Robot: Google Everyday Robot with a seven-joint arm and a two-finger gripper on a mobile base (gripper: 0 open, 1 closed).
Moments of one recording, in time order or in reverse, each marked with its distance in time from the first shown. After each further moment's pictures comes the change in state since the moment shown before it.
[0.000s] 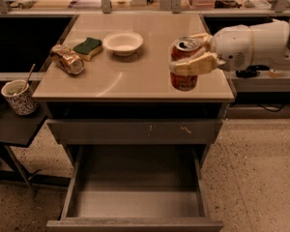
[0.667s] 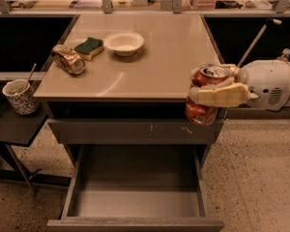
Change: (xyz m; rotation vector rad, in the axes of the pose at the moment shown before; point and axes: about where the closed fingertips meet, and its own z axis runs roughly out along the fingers) arm 0.010 0.088 -0.040 0.021 -0.102 0.219
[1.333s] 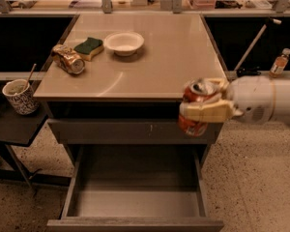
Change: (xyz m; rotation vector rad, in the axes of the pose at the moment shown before) arm 0.035 -0.002 0.015 0.035 0.012 -0.029
